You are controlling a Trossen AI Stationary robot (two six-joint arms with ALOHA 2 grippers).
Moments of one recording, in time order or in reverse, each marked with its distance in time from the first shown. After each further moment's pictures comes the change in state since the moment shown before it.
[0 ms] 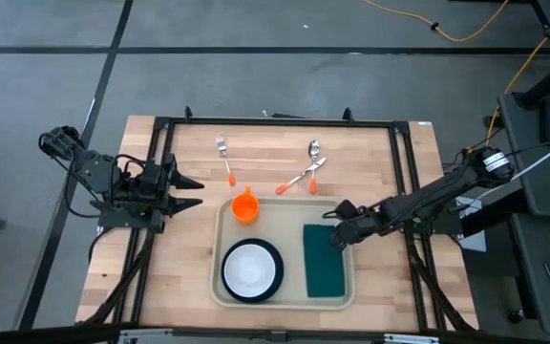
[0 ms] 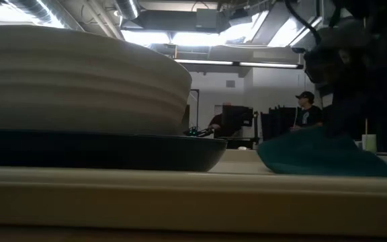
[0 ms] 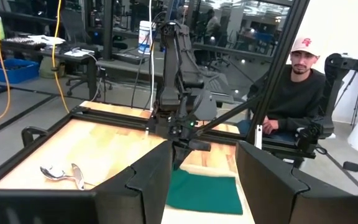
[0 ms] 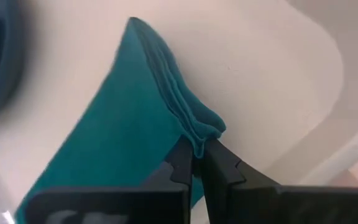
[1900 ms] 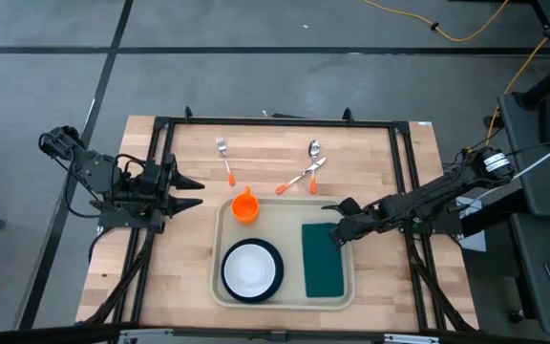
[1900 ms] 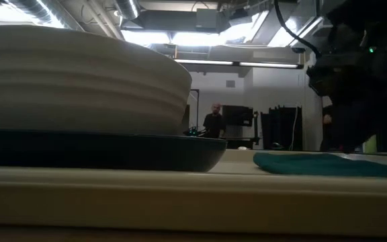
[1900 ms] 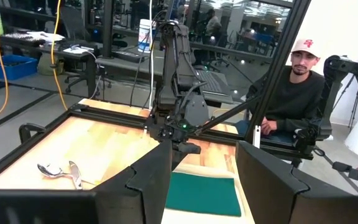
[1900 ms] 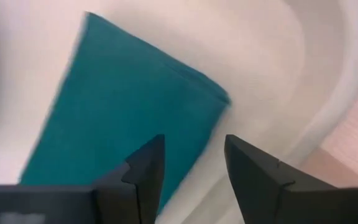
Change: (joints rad) left arm 0.000 0.002 0.000 0.000 0.001 -0.017; right arm -0.039 0.000 -0.038 -0.029 -0.042 0.110
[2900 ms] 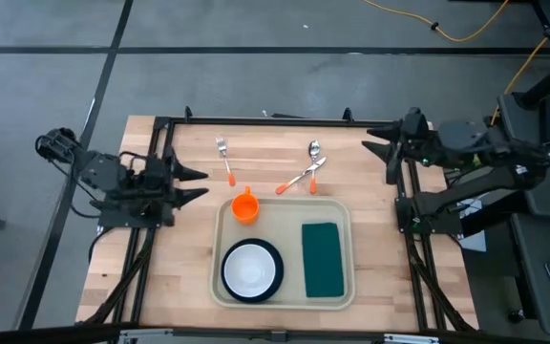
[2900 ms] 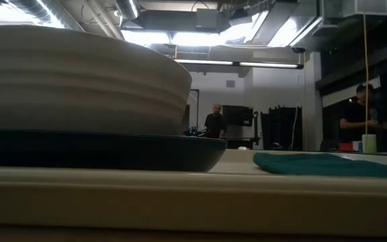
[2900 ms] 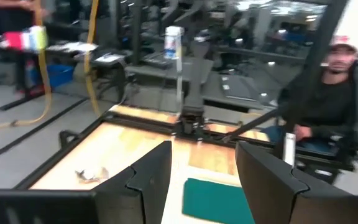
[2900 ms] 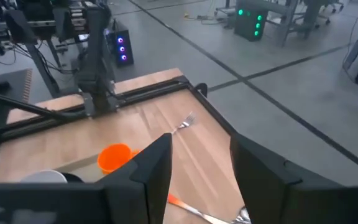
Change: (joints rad) left arm 0.059 0.044 0.044 -0.014 -0.075 0.035; right arm -0.203 -0.371 0.861 -0.443 0.354 -1.071
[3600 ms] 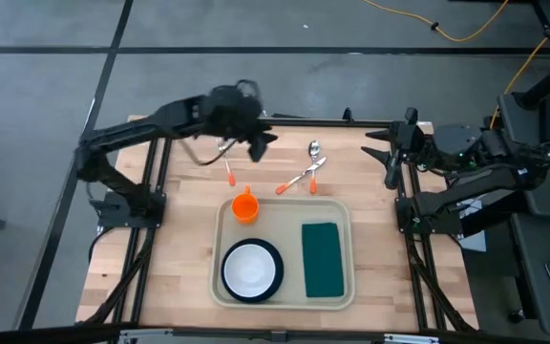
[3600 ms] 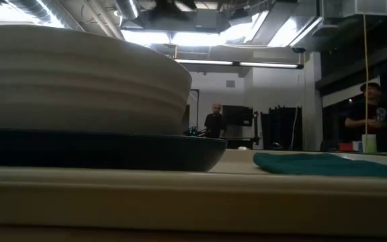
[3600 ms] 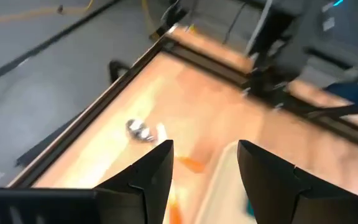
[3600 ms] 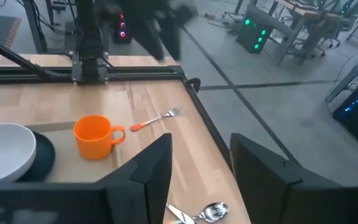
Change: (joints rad) left arm 0.831 0.756 0.675 -0.368 0.692 -0.027; right arm -0.004 -0.033 -0.065 0.006 -0.015 -0.247
